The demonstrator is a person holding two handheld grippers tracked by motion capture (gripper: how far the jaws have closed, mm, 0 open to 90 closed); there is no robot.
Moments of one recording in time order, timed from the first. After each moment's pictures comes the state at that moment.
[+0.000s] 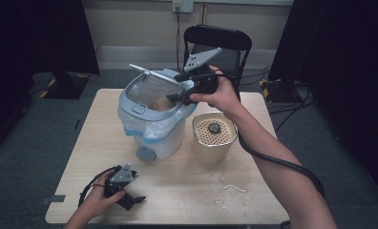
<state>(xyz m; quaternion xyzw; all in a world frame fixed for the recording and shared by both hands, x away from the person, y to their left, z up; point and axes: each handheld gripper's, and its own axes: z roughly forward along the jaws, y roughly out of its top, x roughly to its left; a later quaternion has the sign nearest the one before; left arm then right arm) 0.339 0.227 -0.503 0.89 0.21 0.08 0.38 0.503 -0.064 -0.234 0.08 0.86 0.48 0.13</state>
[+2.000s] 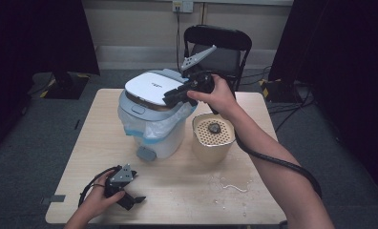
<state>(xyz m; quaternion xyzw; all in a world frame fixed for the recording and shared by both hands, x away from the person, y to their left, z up) 0.339 0.227 -0.503 0.89 0.21 0.08 0.38 0.505 -0.057 -0.237 0.10 0.87 0.48 -0.02</state>
